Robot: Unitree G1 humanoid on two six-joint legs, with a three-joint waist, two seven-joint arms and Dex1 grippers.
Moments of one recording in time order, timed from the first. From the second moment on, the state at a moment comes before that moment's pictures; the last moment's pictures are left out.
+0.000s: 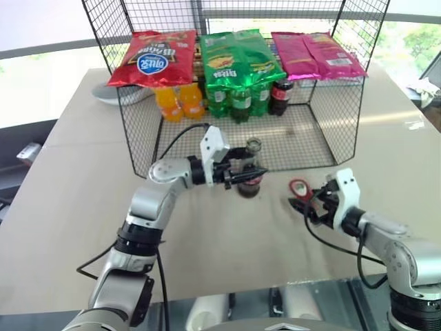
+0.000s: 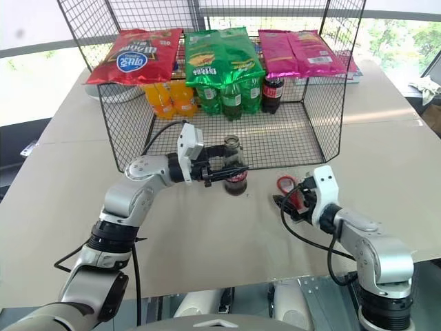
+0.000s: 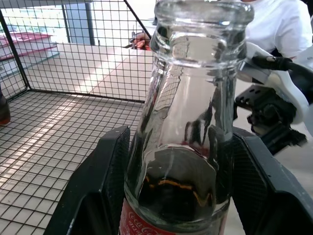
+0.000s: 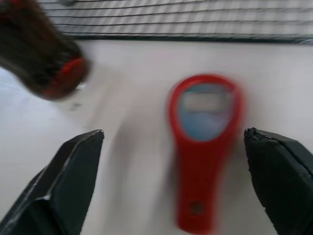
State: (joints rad) left arm -0.52 0.40 -0.12 -0.03 -0.40 0.35 -1.04; right arm -0.06 -0.37 -0.14 -0.60 0.32 1.08 0.50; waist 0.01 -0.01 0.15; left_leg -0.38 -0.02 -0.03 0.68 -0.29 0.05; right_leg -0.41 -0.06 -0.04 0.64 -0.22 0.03
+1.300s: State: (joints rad) left arm 0.52 0.48 0.36 -0.51 -0.50 0.23 -0.88; right arm 0.29 -0.62 -0.38 -0.36 0.37 0.21 0.81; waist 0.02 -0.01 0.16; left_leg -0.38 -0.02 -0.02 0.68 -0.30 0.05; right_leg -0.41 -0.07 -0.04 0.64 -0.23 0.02
